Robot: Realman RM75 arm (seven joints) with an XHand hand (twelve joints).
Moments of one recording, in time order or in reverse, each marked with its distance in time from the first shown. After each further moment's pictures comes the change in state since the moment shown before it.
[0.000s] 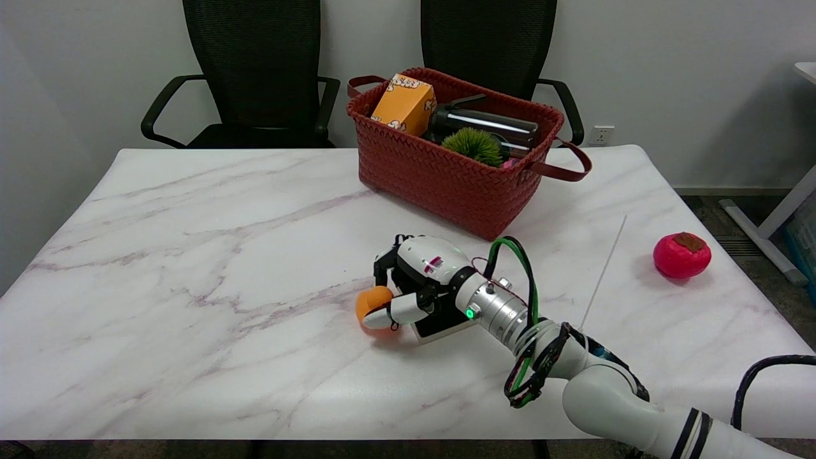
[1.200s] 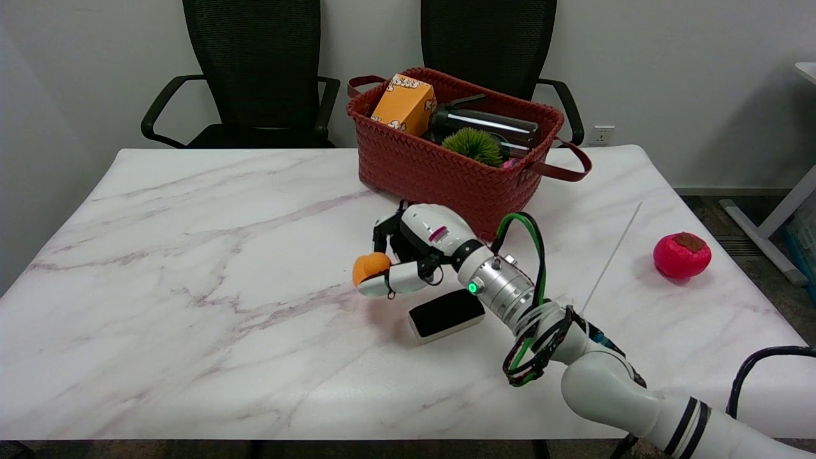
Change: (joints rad) arm 0.029 -0.003 0.014 0.040 0.046 0.064 -0.004
